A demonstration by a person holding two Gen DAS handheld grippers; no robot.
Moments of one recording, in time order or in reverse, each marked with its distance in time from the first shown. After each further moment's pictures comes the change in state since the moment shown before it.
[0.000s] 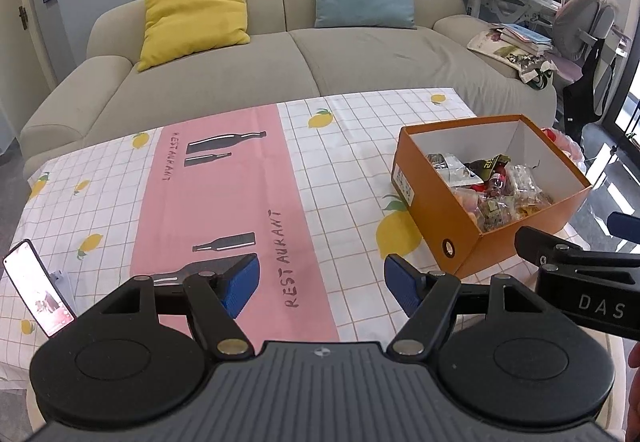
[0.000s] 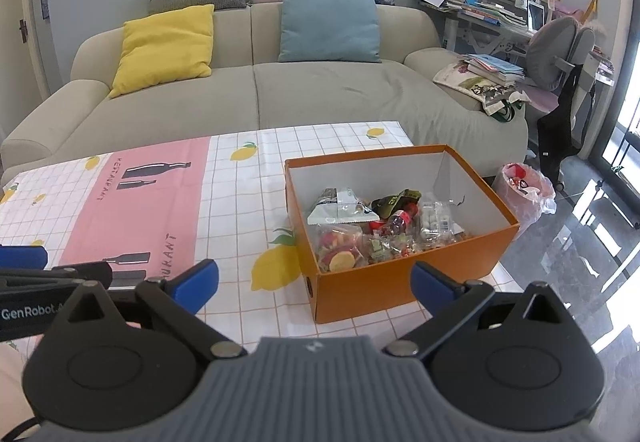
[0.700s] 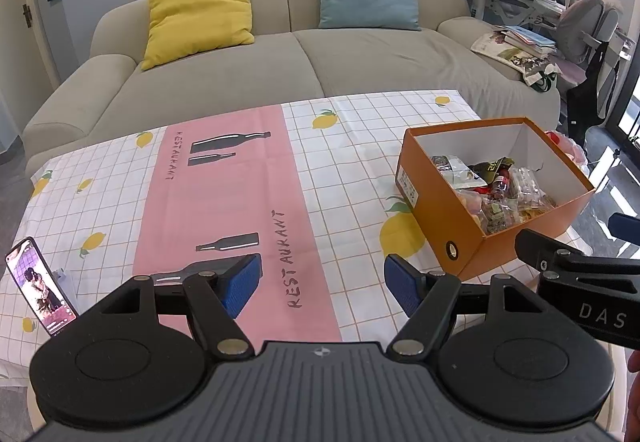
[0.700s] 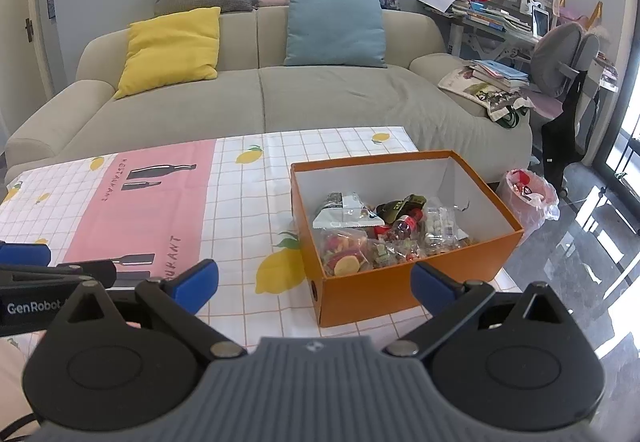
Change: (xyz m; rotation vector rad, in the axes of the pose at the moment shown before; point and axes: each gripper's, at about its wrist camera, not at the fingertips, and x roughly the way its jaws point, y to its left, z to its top) left arm 0.001 0.004 0.001 -0.012 -0.002 0.005; right arm -0.002 0.002 0.000 -0.018 -0.014 0.014
